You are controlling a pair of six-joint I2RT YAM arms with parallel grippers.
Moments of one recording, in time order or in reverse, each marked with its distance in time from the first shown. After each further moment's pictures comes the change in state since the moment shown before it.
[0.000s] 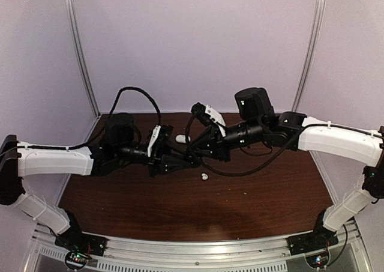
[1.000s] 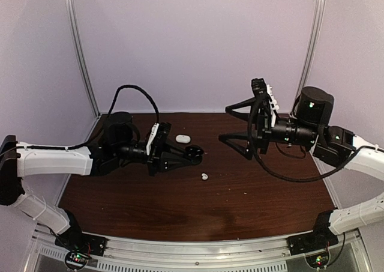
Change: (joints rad) left arm 0.006 -0.005 0.000 0.033 0.007 -0.040; right arm -0.006 -0.416 -0.247 0.261 0.137 0.064
